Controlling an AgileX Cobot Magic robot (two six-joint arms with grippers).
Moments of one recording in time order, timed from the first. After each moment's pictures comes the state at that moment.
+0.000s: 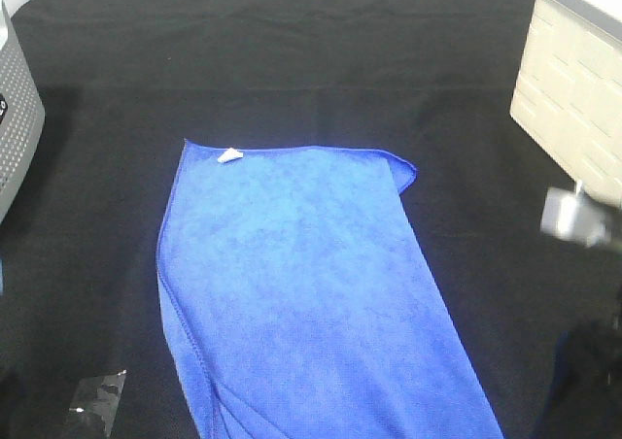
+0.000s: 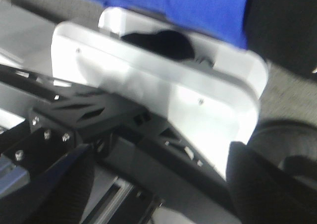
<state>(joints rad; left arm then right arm) -0.26 1.37 -0.58 -0.41 1.07 0.02 0.29 1.19 -0.62 0.44 1.17 -0.15</state>
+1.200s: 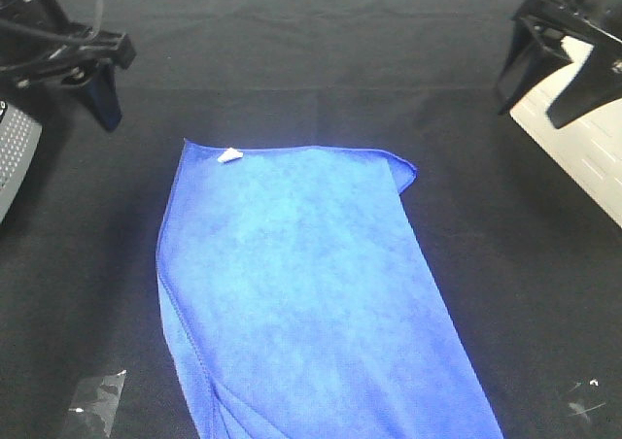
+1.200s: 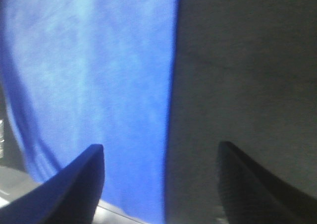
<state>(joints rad) -0.24 1.81 -1.52 -0.09 1.08 -0.07 0.07 1.69 -1.40 0.34 1.19 -0.17</state>
